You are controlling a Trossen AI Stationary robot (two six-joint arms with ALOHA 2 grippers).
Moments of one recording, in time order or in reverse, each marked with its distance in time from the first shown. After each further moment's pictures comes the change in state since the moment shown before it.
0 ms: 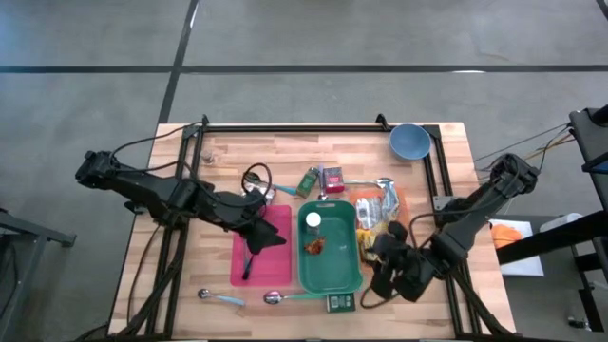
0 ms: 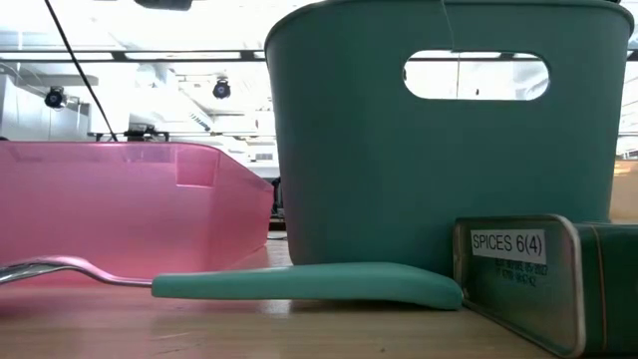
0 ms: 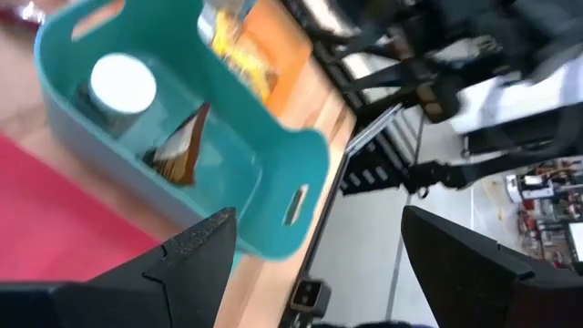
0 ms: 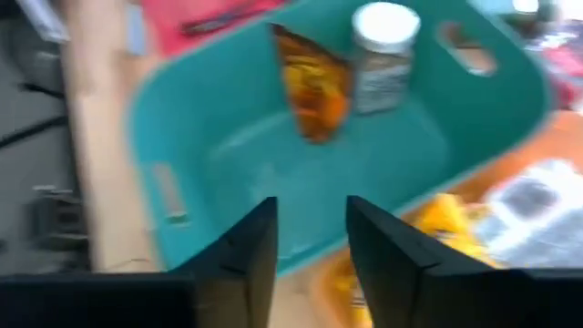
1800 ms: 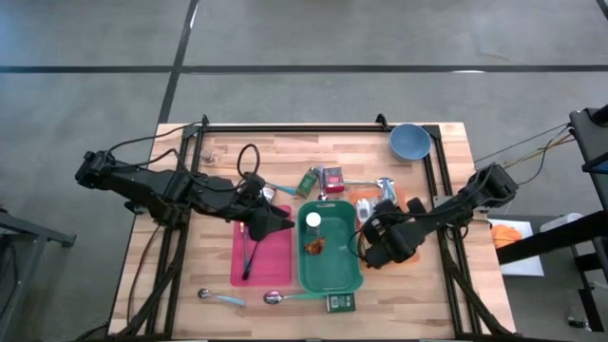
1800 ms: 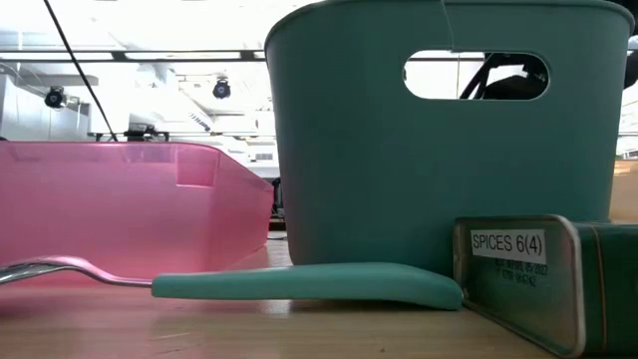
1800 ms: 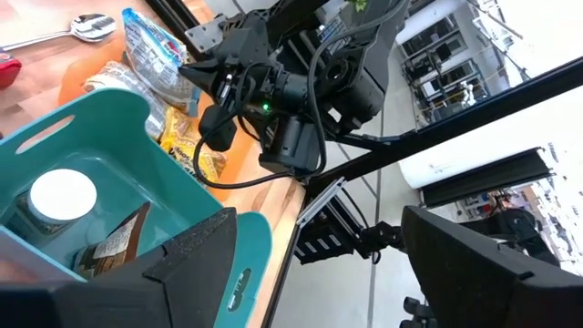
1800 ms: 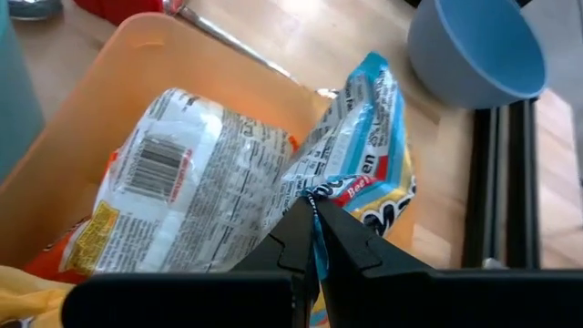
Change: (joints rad) left arm 0.029 0.000 0.083 0.133 -0.096 0.060; right arm -0.257 0.224 -0.118 -0.573 0.056 0.607
